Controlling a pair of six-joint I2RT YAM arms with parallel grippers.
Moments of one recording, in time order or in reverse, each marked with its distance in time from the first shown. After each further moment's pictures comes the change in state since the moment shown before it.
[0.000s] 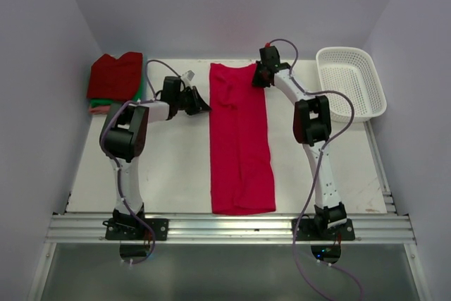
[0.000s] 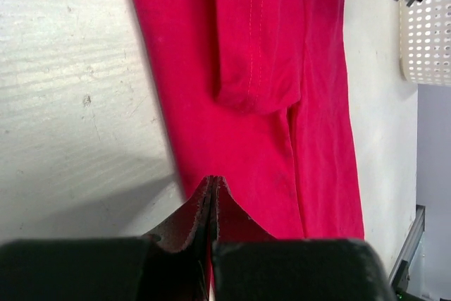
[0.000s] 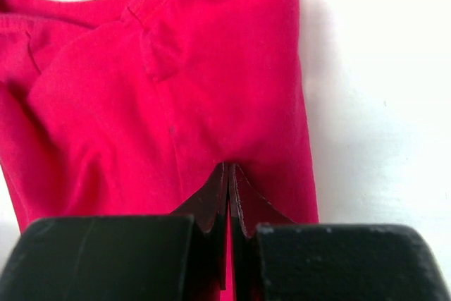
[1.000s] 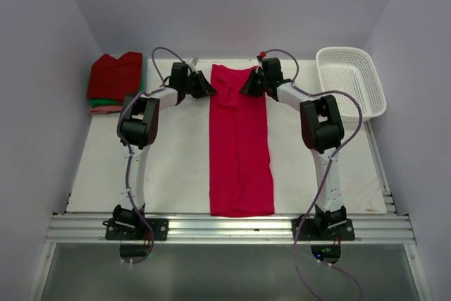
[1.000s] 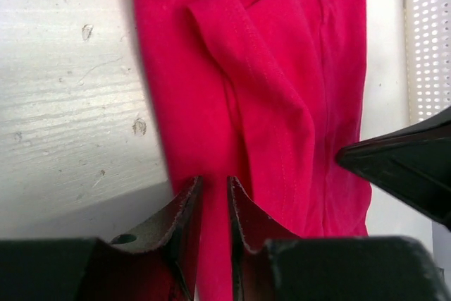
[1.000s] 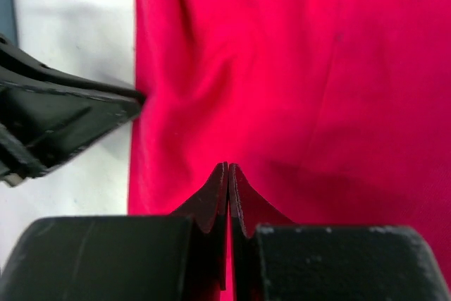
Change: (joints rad) left arm -0.001 0.292 0.439 -0.062 -0.070 -0.029; right arm 0.023 -0.300 -0.584 0.470 -0.341 0.053
